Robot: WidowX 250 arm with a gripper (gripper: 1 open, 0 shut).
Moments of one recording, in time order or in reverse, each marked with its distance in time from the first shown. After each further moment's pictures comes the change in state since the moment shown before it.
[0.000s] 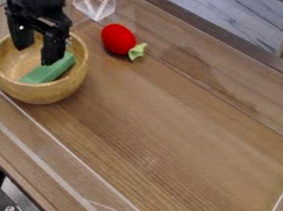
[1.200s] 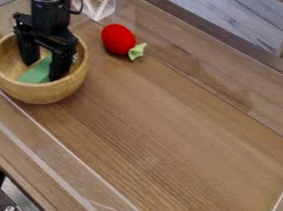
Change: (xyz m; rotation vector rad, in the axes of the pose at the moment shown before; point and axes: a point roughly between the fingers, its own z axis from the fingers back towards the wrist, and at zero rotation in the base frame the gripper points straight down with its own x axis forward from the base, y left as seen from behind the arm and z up) arm 0.016 0.006 -0.036 -0.006 0.030 0.065
